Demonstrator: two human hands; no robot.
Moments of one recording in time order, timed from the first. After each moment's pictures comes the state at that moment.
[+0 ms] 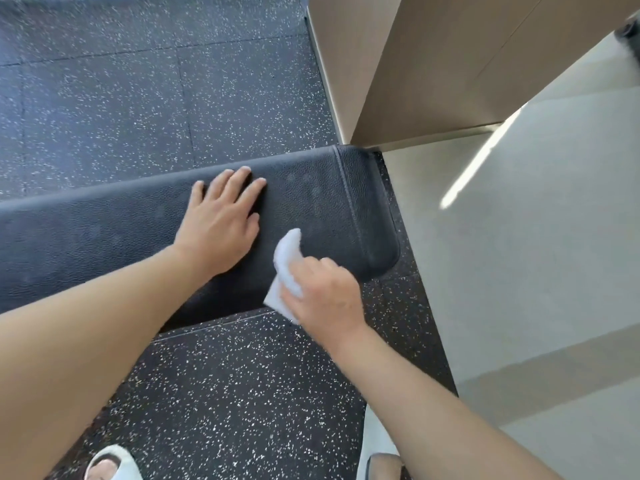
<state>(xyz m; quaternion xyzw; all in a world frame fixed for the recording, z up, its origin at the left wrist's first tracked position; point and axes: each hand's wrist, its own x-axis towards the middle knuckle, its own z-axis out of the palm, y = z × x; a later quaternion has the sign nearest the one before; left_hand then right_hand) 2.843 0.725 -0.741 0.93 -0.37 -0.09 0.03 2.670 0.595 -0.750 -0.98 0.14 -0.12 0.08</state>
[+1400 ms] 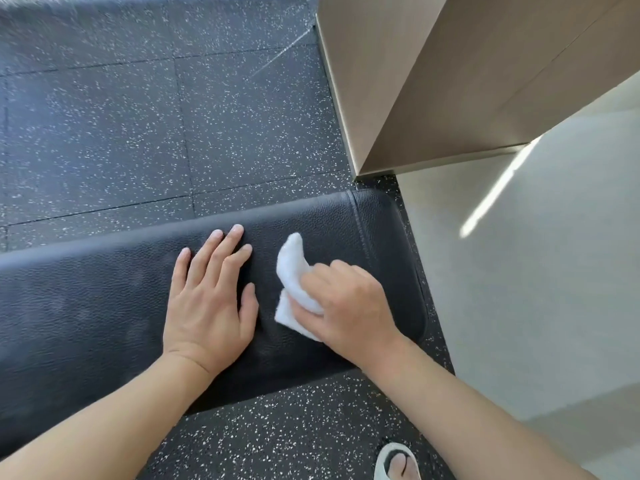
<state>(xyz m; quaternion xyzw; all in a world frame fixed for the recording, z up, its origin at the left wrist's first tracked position) 2.827 0.729 -0.774 0.95 -0.29 0.00 0.14 2.746 0.523 -0.761 -0.97 -0.01 -0.18 0.16</state>
